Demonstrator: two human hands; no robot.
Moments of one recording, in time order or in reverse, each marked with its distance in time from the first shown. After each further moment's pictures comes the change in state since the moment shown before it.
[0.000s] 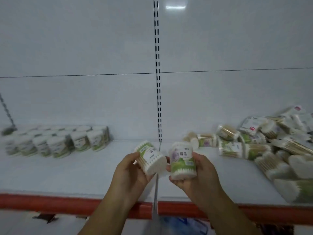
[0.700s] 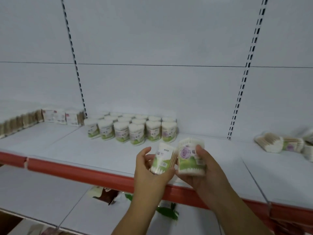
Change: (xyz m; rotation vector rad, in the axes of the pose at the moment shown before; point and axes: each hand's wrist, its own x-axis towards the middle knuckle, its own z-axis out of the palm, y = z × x) left_hand -0.093 0.136 -0.134 0.805 0.428 0.477; right_hand 0.017 0.177 0.170 -0.141 -0.133 -0.003
